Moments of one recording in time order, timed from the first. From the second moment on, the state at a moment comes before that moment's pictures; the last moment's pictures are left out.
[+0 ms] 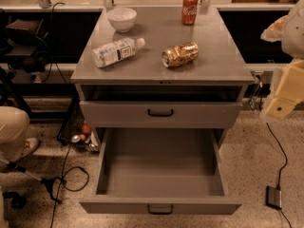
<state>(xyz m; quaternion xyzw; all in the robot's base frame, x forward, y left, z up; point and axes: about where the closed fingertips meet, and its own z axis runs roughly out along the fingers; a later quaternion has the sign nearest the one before) 0.438 -0.211 0.996 -0.60 0.77 -0.06 0.19</state>
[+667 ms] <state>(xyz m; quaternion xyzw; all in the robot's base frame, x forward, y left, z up) 0.464 -0.210 0.992 -0.61 0.76 -0.06 0.21</state>
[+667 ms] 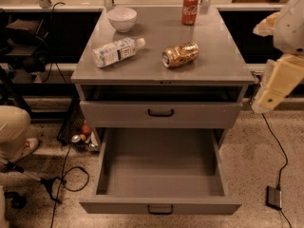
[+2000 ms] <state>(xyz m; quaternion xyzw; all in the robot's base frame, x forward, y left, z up) 0.672 -0.171 0.926 -0.66 0.68 0.00 0.31</state>
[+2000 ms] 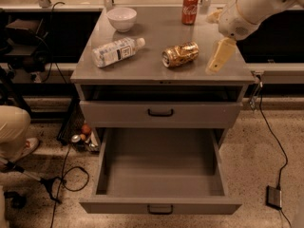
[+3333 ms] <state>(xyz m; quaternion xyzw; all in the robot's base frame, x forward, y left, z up) 0.737 -0.117 0.870 -0.70 0.66 0.01 0.27</state>
